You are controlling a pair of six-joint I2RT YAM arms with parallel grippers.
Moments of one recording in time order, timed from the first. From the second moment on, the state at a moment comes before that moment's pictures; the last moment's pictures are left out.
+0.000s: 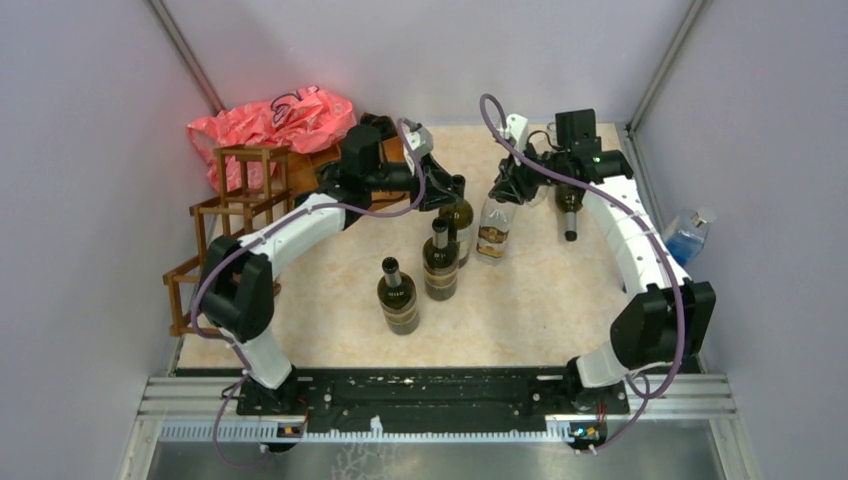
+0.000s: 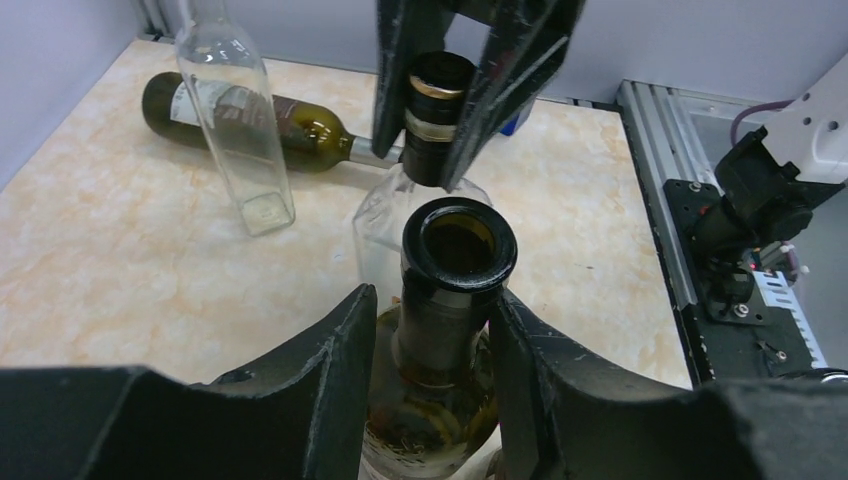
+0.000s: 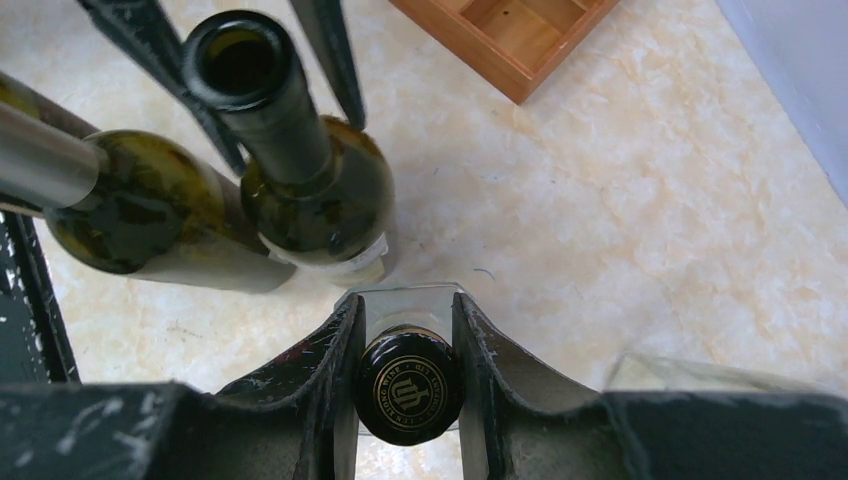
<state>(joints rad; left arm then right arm) -0.54 1.73 1.33 0.27 0.94 0.02 0.19 1.48 1.47 -0.76 -0.78 -0.67</state>
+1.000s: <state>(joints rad) -0.51 2.00 1.61 0.38 0.77 0.04 0.16 1.72 1.70 -0.56 -0.51 -0.47</state>
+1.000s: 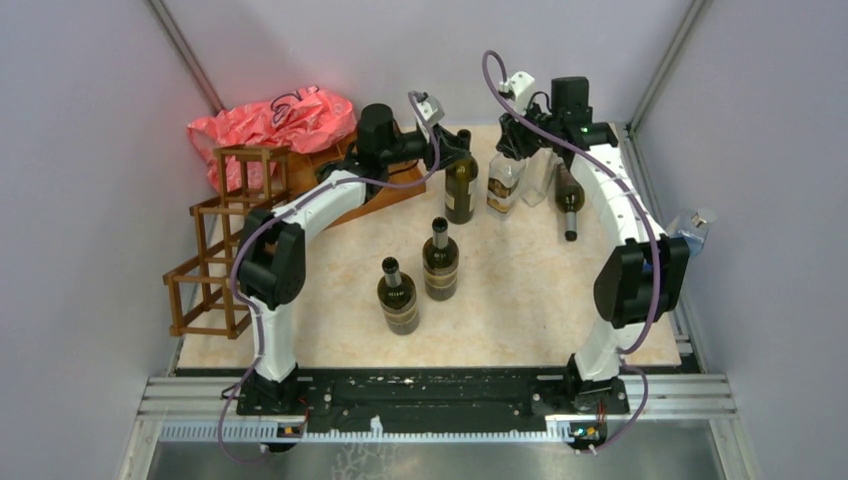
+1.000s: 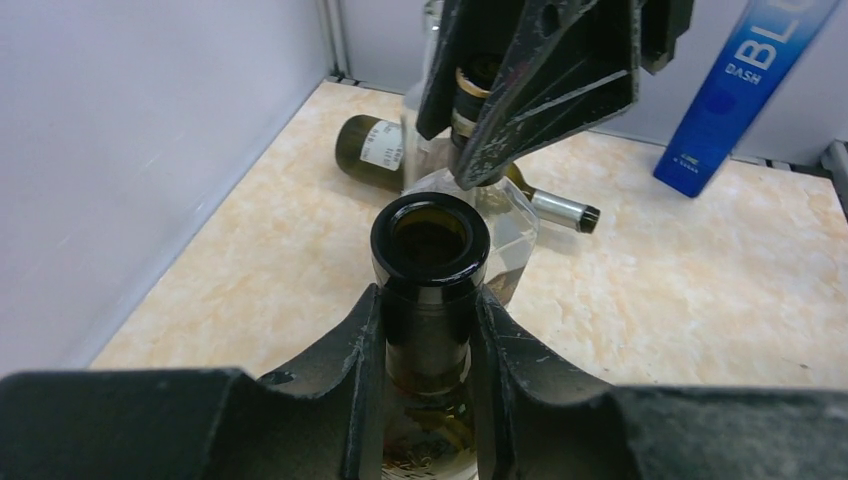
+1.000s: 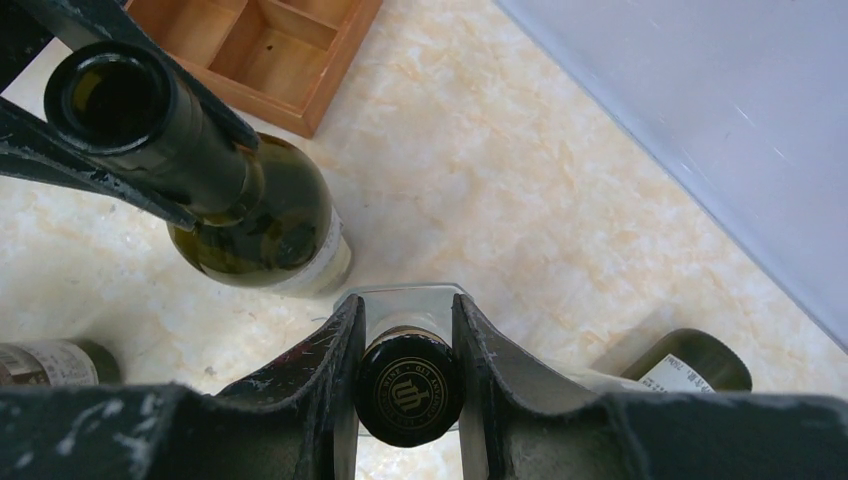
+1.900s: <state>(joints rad) -0.48 1.94 1.56 0.51 0.70 -0.06 0.14 1.63 1.72 -0.56 -0.57 -0.46</state>
